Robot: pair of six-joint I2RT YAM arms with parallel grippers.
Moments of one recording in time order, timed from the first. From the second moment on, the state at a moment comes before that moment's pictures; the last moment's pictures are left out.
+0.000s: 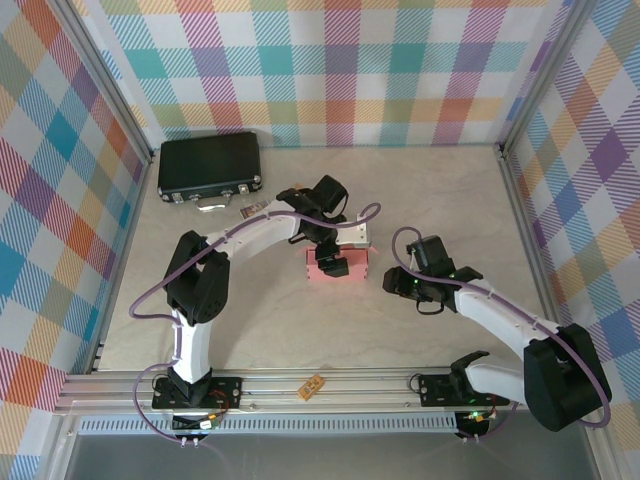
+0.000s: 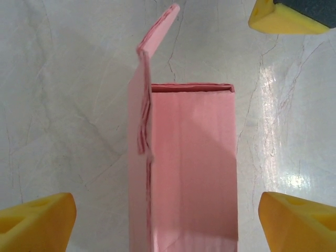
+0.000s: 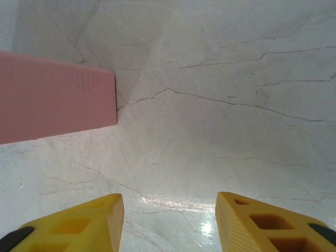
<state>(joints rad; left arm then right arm) -0.70 1.97 1.64 -0.86 0.36 0.81 0.42 1.17 0.58 -0.42 -0.18 0.59</state>
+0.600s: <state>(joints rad) -0.64 1.50 1.41 -0.70 0.14 0.27 0.41 1.15 0.83 -0.59 -0.19 0.31</state>
